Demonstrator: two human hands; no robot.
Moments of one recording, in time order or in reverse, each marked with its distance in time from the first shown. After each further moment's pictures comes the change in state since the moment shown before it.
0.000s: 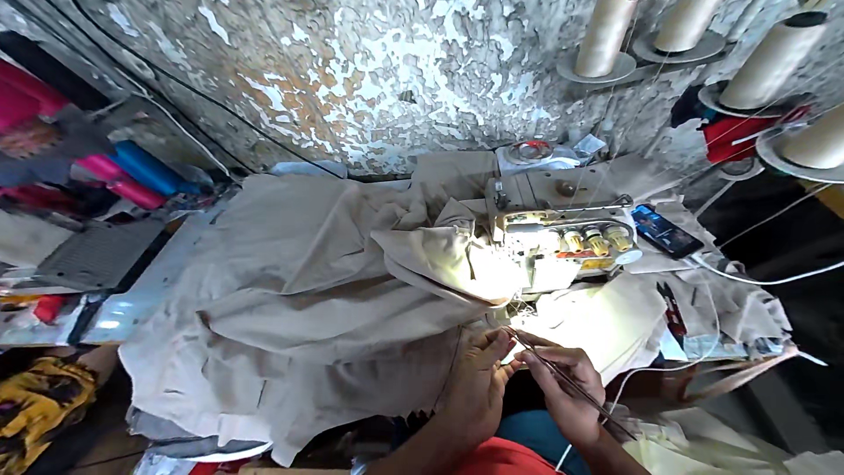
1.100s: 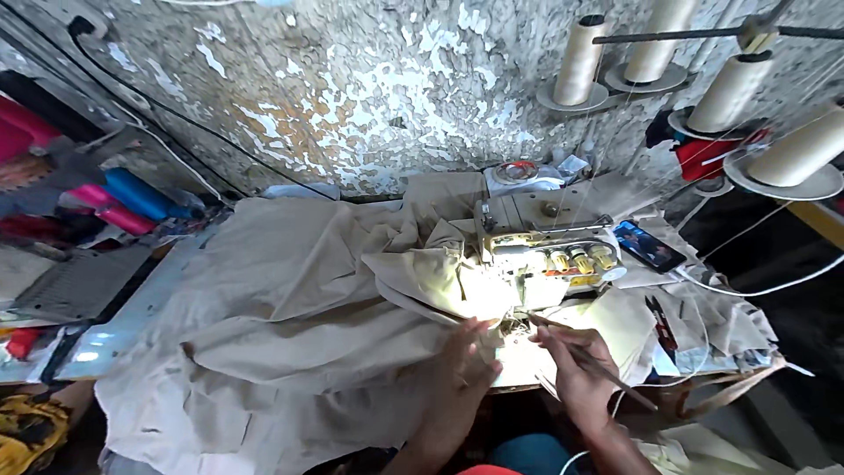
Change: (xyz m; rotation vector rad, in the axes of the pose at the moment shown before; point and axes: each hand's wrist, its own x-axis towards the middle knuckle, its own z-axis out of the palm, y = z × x) left_hand 0.004 0.026 -0.019 0.855 -0.273 0.696; right_hand 0.046 0.006 -0.013 -0.045 0.171 -0.001
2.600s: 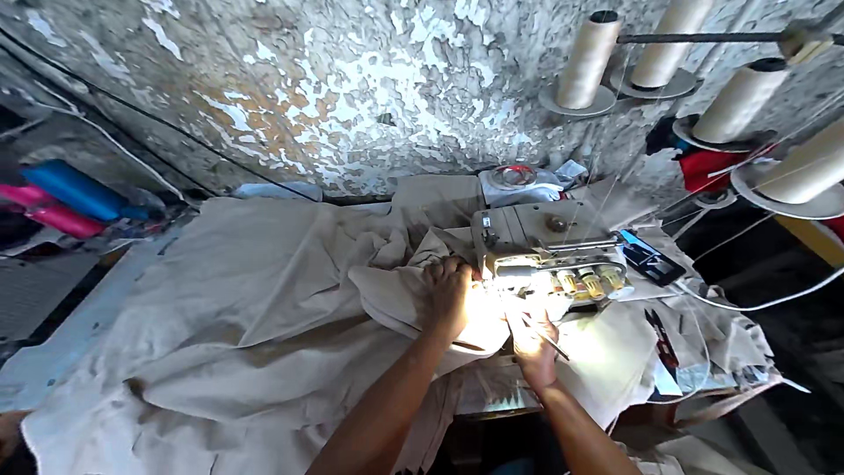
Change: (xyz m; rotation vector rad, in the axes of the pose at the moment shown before) left_hand 0.163 -0.030 -0.006 1.051 -0.146 -0.091; right_hand 0.024 0.077 0.037 -0.447 0.067 0.161
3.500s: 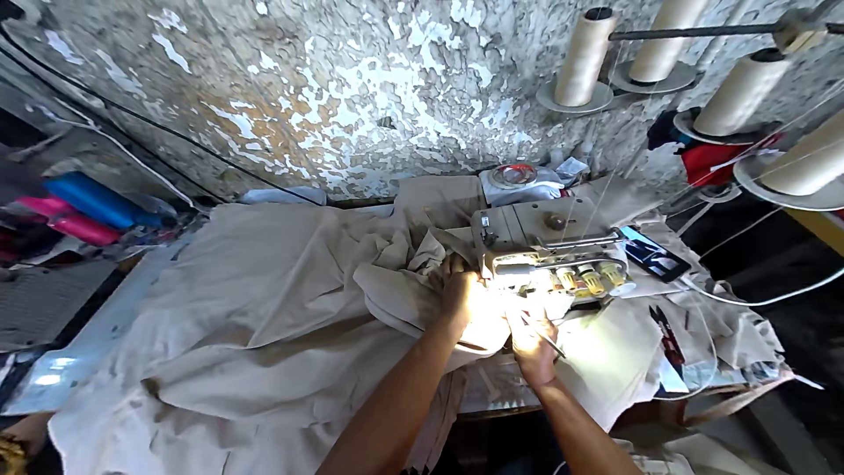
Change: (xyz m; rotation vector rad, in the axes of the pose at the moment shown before) left_hand 0.011 0.017 0.002 -0.119 -0.163 -0.189; right_hand -0.002 -0.001 0.002 -0.065 0.016 0.007
